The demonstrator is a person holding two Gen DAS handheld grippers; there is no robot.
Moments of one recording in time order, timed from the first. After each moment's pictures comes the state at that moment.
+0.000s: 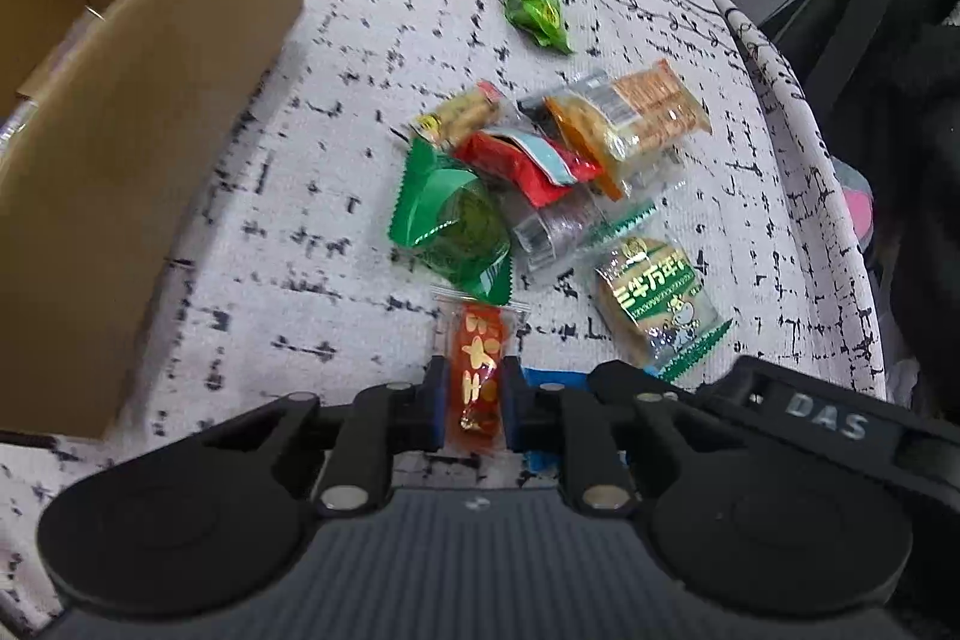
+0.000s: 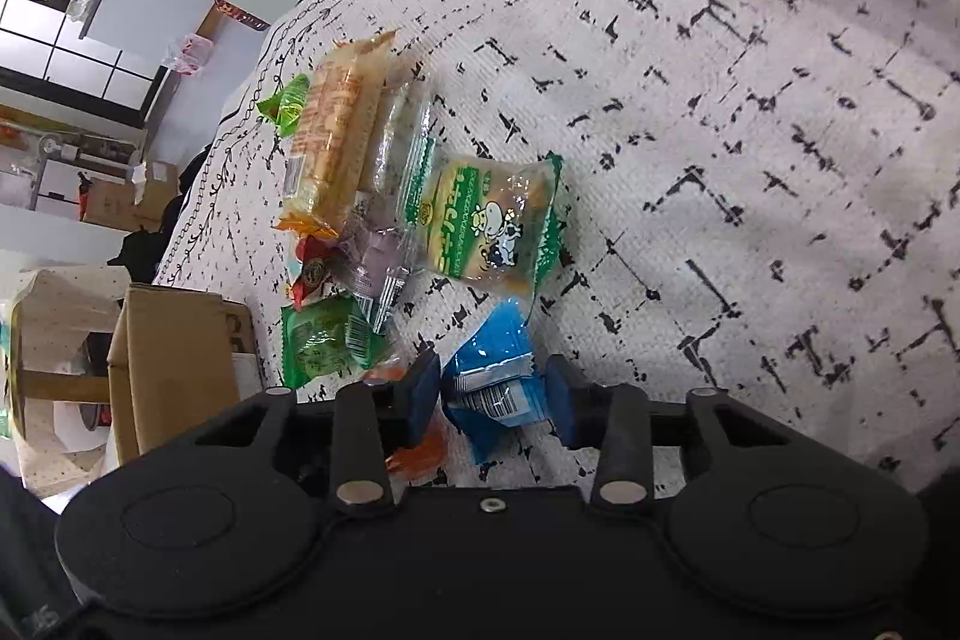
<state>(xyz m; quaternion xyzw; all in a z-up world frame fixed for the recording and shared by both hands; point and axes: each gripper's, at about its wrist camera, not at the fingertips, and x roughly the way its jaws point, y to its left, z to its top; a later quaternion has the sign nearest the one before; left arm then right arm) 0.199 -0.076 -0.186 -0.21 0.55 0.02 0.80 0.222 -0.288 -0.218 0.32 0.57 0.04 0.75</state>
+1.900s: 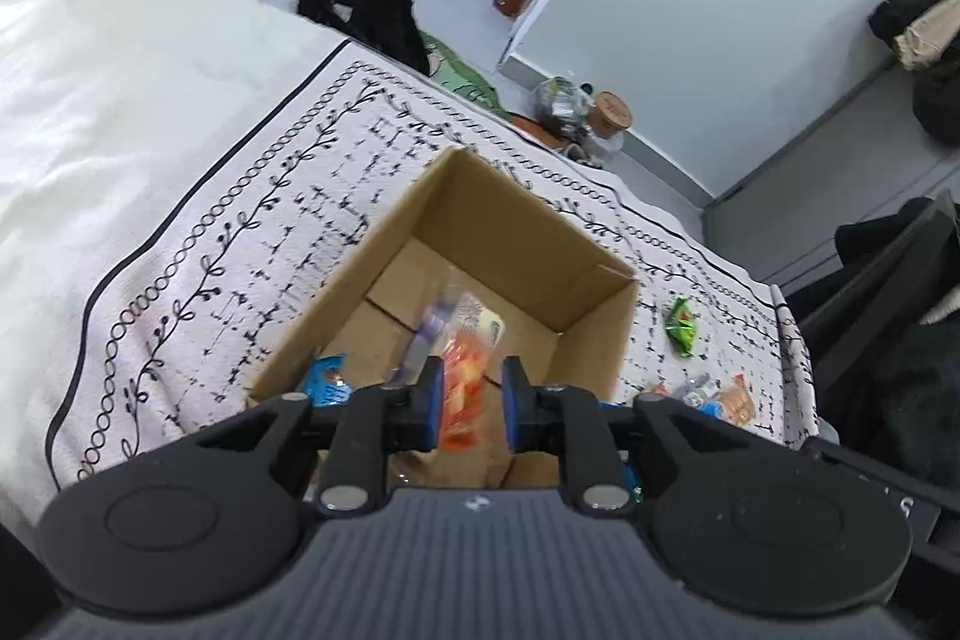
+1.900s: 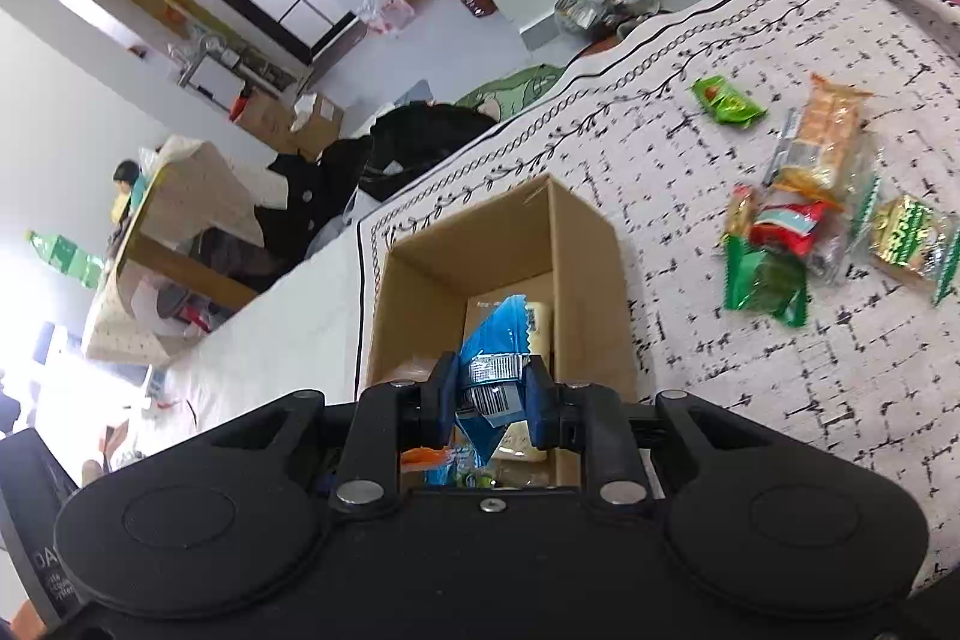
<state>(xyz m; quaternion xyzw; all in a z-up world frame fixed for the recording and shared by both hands) 0.130 0.126 -0.082 -0.31 0.43 0.12 0.84 0.195 -0.102 -0.092 0.24 0.49 0.19 0.81</state>
